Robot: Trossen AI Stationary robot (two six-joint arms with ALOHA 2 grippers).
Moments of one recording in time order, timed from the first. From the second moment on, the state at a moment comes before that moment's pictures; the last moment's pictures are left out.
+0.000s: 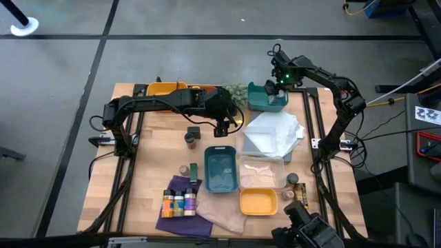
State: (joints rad) left arm 0.15 1.79 1.75 -0.78 -0.19 0.25; right arm -0.98 1.76 1.38 -1.01 -0.03 0.23
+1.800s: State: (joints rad) left arm 0.30 0.58 0.25 0.17 0.02 -0.04; right arm -0.98 1.76 1.38 -1.01 0.01 0.23
